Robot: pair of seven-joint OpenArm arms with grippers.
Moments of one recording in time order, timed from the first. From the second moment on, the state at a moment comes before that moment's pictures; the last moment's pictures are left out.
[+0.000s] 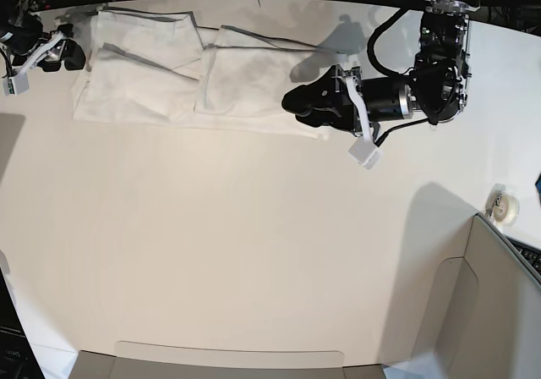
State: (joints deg) left arm 4.4 -19.1 2.1 101.5 -75.3 -24.5 70.8; right arm -24.7 17.9 48.4 103.8 57.6 36.9 -77.3
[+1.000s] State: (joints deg) left arm 6.4 -17.9 2.2 101.5 -67.3 -24.3 70.7; right arm -24.5 14.3 48.6 99.8 54.5 37.1 -76.3
